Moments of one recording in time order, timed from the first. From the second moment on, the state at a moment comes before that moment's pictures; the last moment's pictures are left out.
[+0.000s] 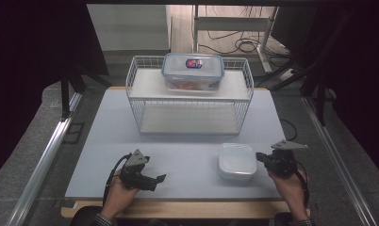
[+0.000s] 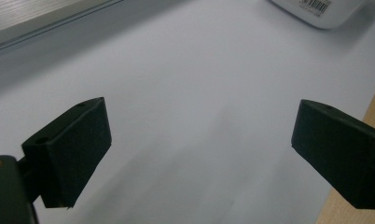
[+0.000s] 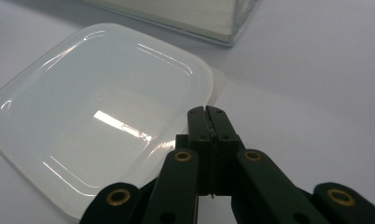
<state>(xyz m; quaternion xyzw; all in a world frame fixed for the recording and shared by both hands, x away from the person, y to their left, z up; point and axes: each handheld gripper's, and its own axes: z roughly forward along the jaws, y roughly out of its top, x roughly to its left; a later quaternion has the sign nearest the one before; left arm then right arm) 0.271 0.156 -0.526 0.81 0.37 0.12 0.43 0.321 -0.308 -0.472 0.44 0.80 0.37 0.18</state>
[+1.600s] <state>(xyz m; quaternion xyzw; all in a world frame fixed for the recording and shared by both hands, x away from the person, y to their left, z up) 0.272 0.158 -0.526 0.82 0.38 0.11 0.42 0.320 -0.209 -0.475 0.33 0.83 0.43 0.15</state>
